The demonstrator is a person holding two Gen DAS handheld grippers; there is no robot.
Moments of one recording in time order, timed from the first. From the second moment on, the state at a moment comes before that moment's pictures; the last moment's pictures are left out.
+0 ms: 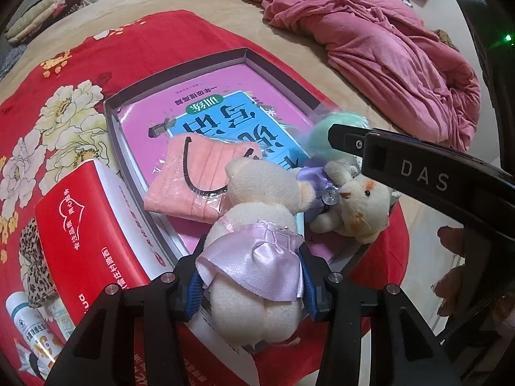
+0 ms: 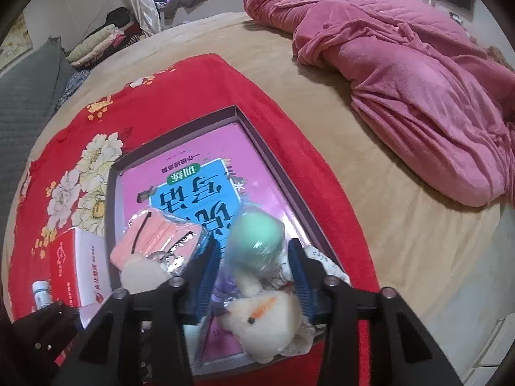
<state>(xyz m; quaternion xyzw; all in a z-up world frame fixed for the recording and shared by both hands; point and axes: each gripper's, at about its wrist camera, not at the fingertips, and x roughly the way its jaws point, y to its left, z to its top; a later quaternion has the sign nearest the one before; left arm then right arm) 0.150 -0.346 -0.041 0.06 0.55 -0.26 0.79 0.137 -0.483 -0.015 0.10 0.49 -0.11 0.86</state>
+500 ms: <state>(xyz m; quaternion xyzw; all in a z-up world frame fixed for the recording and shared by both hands) 0.159 -0.354 -0.041 0.06 0.55 -0.27 0.79 0.116 -0.494 0.006 0.13 0.46 -0.11 0.87</state>
